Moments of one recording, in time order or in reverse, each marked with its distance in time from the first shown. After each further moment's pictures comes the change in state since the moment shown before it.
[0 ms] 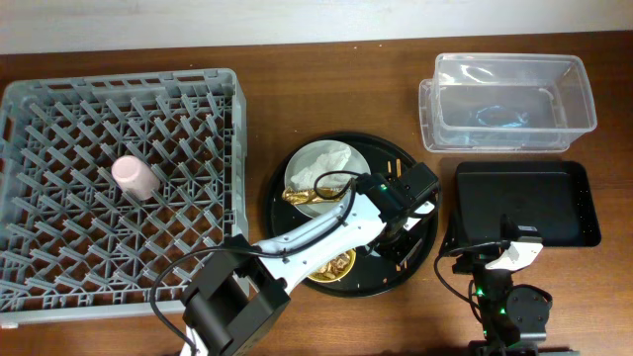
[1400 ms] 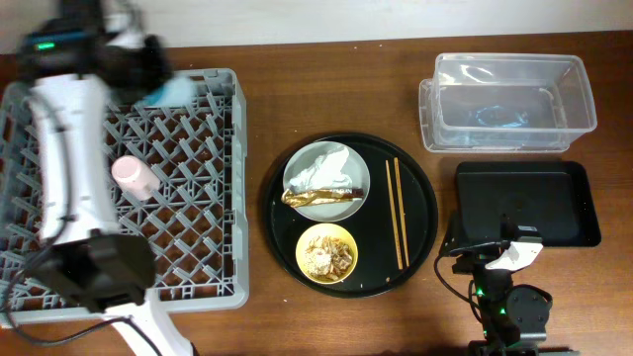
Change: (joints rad) left arm 1.138 0.008 0.696 -0.328 0.163 -0.177; right arm 0.000 0.000 0.000 0.000 0.000 0.000
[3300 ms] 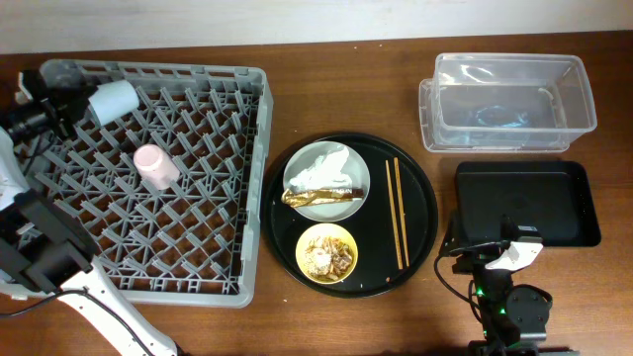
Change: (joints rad) left arm 0.447 0.432 0.007 0.274 0.936 -0.154; right arm 0.000 0.000 0.000 0.000 0.000 0.000
